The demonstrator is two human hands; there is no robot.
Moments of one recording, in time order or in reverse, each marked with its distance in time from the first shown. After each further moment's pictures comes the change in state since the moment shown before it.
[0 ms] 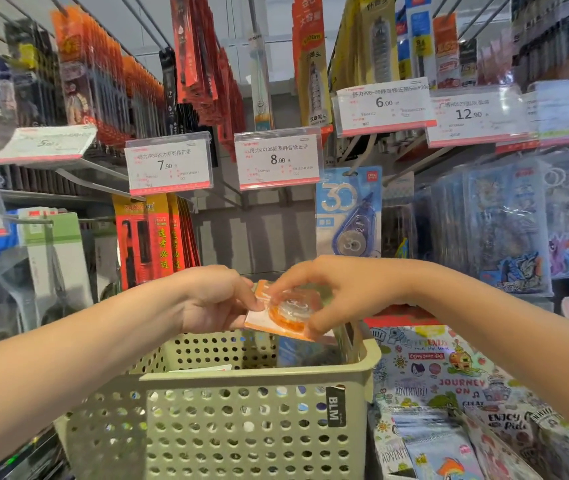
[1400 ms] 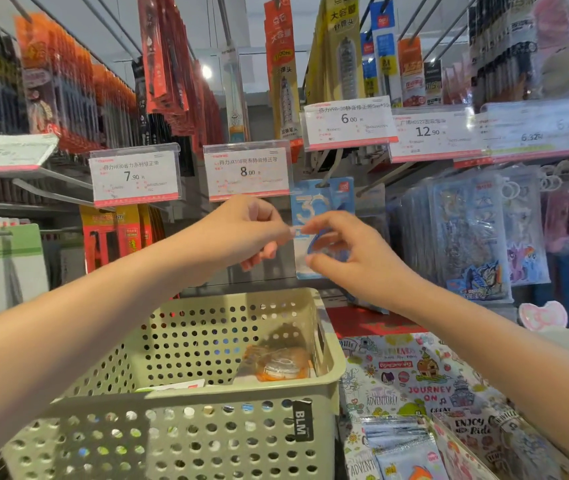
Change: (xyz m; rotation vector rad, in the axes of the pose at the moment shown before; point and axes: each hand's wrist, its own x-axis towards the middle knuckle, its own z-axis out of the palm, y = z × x) left_hand -0.011 0.057 0.044 0.599 0.173 0.674; right_hand -0.019 0.034 -0.004 0.183 0.806 -0.062
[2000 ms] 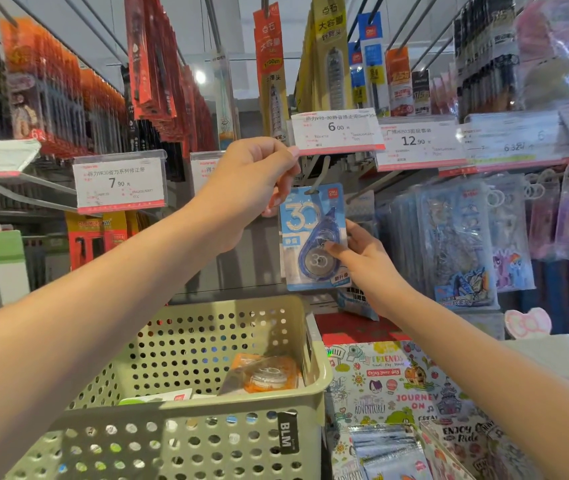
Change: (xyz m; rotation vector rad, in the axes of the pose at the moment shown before) left_hand 0.024 0.041 0.006 -0.350 0.226 0.250; right_hand 0.016 0.061 0.001 0.476 0.242 0.363
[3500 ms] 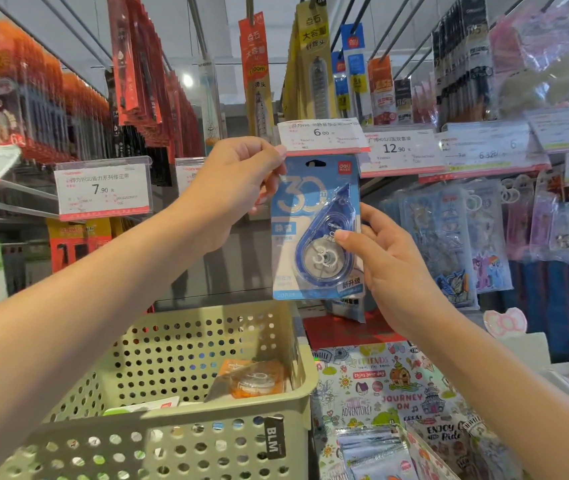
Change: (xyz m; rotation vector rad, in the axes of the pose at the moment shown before) left_hand 0.005 0.003 0.000 0.029 0.013 0.009; right_hand -0.058 -0.058 -0.011 0.264 -0.093 -0.177
